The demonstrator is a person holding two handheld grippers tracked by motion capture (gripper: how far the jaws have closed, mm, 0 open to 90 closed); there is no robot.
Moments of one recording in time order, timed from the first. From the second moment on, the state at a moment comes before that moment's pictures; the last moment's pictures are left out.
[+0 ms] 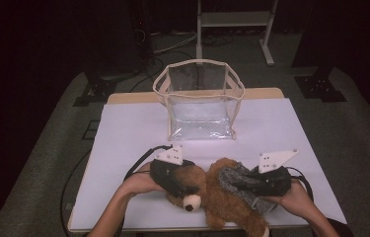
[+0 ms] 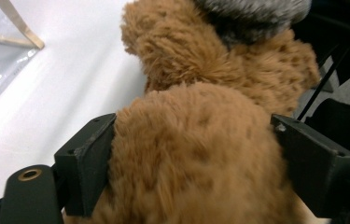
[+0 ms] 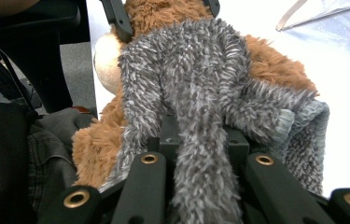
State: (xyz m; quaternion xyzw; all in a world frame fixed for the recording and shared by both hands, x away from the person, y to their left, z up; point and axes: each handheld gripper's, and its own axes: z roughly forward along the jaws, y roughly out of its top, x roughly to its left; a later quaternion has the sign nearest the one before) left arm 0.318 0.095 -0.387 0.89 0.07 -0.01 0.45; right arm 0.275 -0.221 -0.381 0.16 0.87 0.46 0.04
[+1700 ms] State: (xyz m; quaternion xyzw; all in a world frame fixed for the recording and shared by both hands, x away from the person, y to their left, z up) left arm 0.299 0.127 -0.377 0.89 0.06 0.12 0.43; right arm 0.339 -0.201 -0.307 0.14 0.88 0.46 0.05
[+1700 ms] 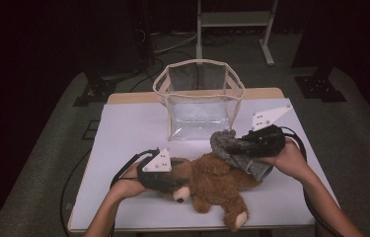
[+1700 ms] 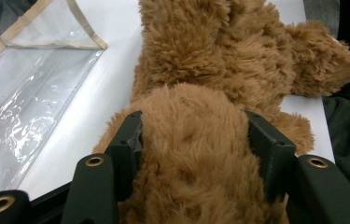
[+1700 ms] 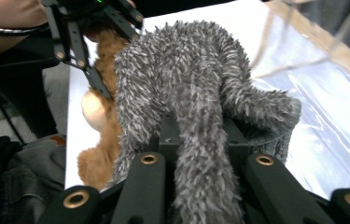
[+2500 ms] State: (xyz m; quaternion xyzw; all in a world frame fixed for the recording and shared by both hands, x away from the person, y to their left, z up) left arm 0.305 0.140 -0.373 0.89 0.09 0.09 0.44; right arm 0.335 -0.167 -0.351 0.11 0.90 0.42 -0.01
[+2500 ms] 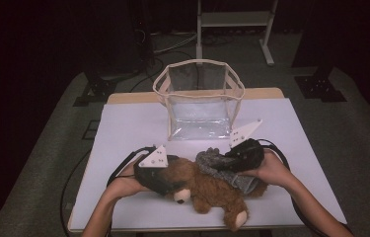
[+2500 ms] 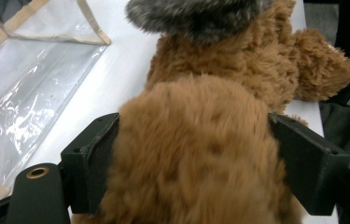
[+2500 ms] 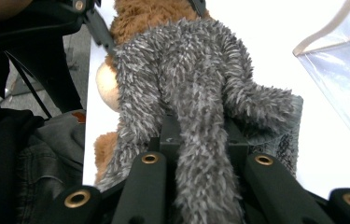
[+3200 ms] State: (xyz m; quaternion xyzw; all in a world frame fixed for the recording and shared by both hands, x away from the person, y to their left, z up) left arm 0.304 0.140 -0.383 0.88 0.07 0.09 0.45; right arm 0.342 -0.087 -0.328 0.04 0.94 0.34 -0.02
